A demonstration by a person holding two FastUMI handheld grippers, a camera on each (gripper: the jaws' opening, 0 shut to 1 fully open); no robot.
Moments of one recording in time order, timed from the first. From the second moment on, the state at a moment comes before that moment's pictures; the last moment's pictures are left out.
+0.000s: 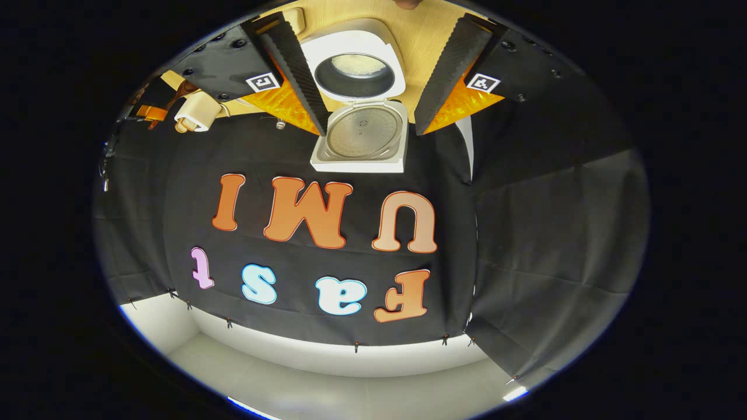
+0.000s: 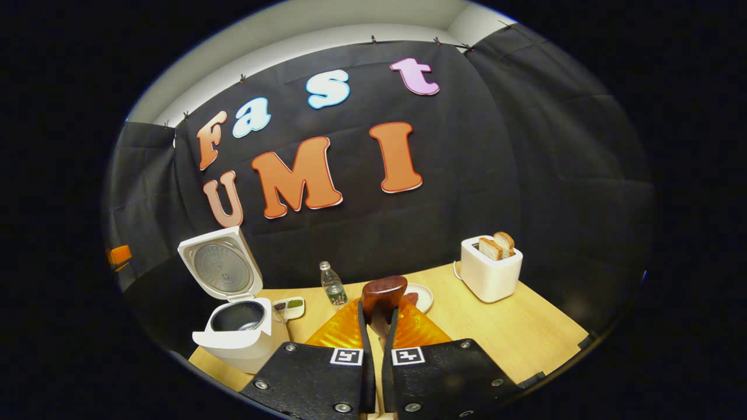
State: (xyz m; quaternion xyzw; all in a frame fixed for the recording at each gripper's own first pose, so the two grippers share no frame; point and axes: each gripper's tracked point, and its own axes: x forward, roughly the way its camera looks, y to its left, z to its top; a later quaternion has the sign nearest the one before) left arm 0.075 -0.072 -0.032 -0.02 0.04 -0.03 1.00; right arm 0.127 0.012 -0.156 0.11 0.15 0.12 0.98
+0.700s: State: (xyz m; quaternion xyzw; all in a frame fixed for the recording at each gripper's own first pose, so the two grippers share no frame) left arm 0.067 -0.080 -0.043 -0.02 0.06 -0.02 1.00; right arm 0.128 -0.005 -0.290 0.18 0.25 0.10 0.95
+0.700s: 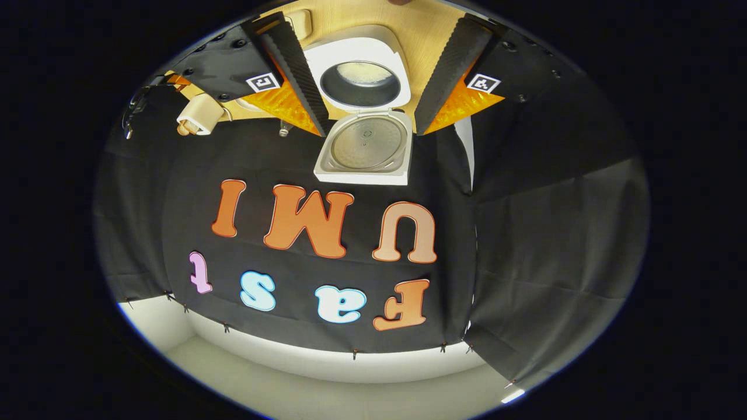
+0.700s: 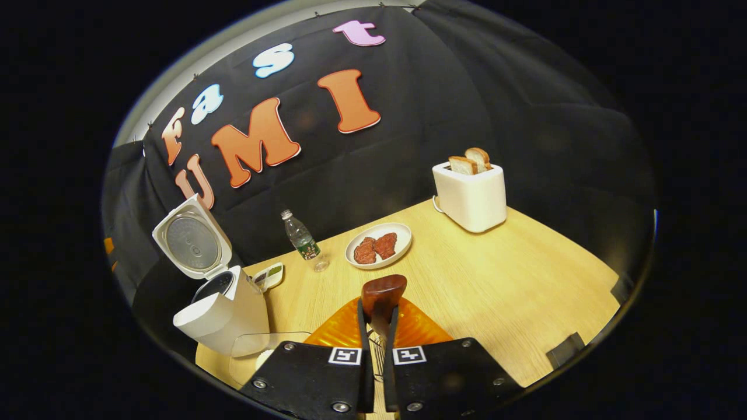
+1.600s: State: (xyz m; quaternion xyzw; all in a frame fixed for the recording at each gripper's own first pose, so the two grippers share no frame) left arm 0.145 -0.096 0.020 0.01 0.04 -0.02 1.00; right arm 0.104 -0.092 -0.248 0.15 0.24 -0.01 0.96
